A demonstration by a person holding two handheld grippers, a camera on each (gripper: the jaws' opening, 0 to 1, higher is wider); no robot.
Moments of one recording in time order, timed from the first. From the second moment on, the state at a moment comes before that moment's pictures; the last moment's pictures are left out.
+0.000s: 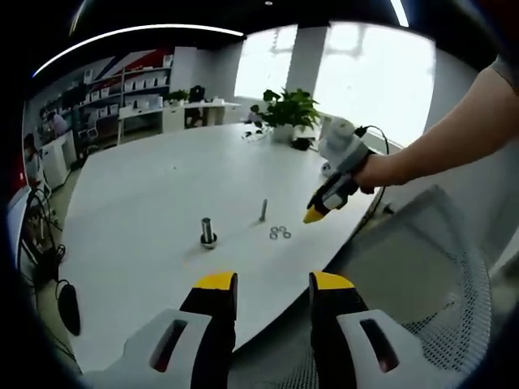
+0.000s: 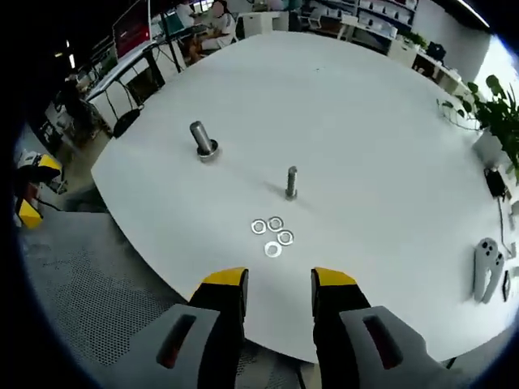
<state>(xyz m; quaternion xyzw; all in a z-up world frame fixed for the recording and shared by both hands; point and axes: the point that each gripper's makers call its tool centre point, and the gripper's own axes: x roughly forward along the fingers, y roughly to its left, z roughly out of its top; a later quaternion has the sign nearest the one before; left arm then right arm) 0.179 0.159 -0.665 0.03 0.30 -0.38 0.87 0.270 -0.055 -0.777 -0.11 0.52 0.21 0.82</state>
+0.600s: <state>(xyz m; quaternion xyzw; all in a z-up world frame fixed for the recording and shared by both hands) 0.178 0.160 -0.669 0.04 0.31 -0.38 0.87 0.276 -0.053 -0.780 -0.15 0.51 0.23 0.82</state>
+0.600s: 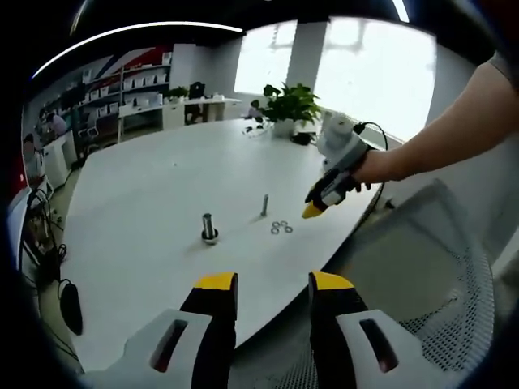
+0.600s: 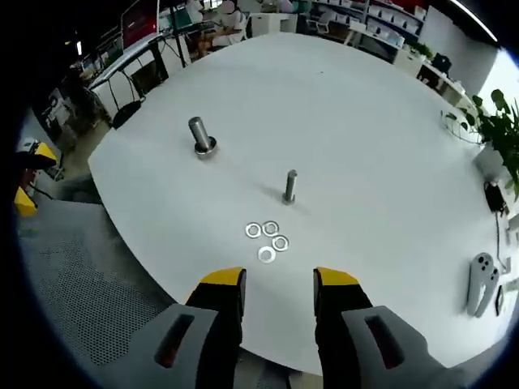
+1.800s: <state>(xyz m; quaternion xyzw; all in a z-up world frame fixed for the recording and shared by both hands) 0.179 0.164 -0.675 0.05 0.32 -0.37 0.87 0.289 -0.037 -0.841 -0.21 0.58 0.26 0.74</state>
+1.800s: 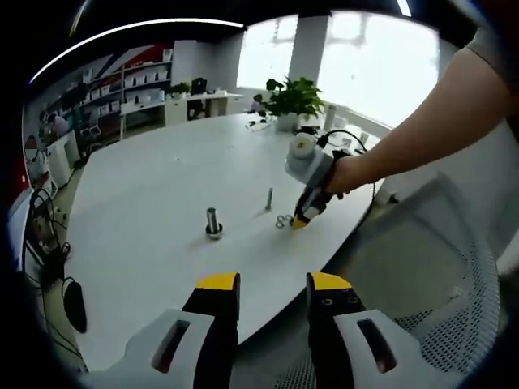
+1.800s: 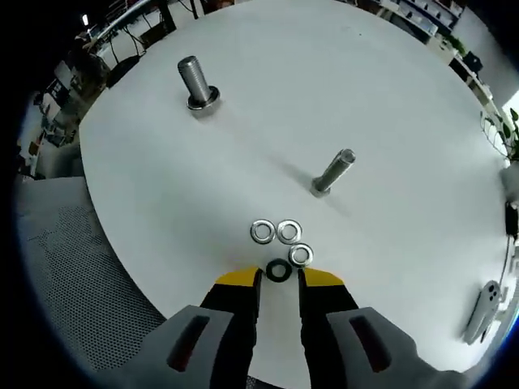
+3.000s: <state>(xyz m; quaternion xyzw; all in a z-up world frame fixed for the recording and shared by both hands) 0.179 0.165 -0.676 0.06 0.32 -0.37 0.87 0.289 -0.040 -0.843 -0.21 0.60 0.20 0.75</state>
